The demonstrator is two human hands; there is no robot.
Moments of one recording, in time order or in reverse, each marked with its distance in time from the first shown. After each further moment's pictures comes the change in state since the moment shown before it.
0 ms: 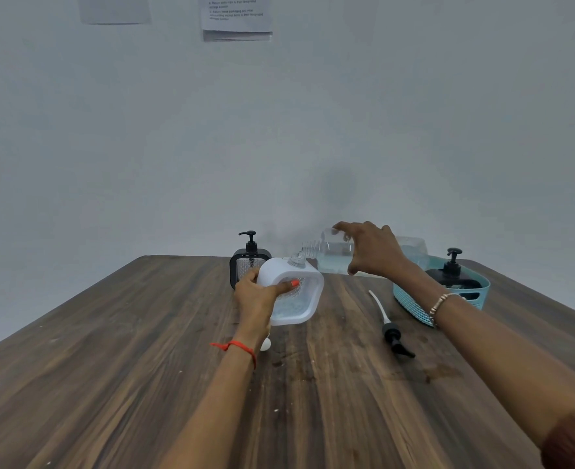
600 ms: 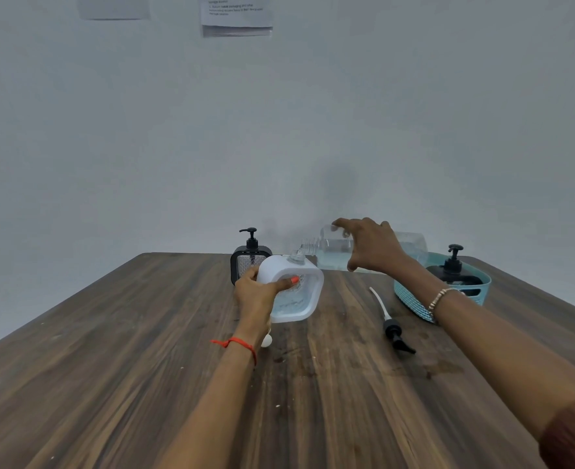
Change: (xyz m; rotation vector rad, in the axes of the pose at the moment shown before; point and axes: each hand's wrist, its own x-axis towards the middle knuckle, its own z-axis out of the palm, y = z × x) left_hand -0.001 0.001 -0.001 -0.047 0.001 -0.033; right_hand 0.001 -0.001 0.001 -0.004 -0.004 -0.012
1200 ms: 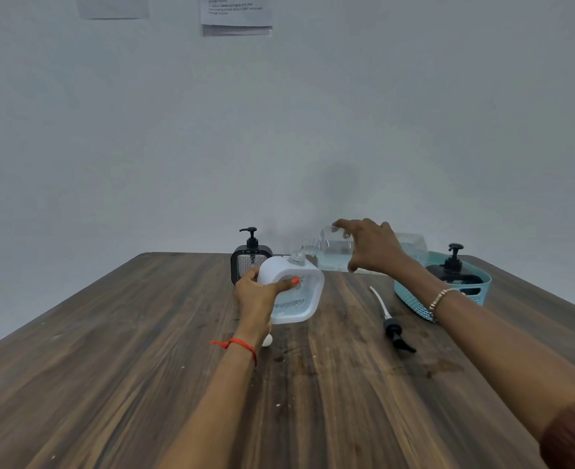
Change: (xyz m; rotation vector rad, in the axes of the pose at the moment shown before) left_hand -0.001 -0.001 0.000 -0.011 -0.004 -0.027; right_hand 0.000 0.002 0.003 0.004 0.004 -0.005
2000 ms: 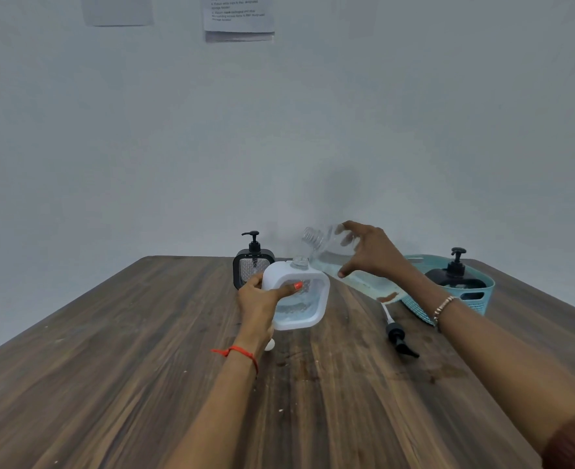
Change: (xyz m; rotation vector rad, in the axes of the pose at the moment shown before) left_hand -0.002 -0.001 -0.002 -0.118 -0.073 -0.065; right_hand -0.002 0.004 0.006 0.479 0.047 0.056
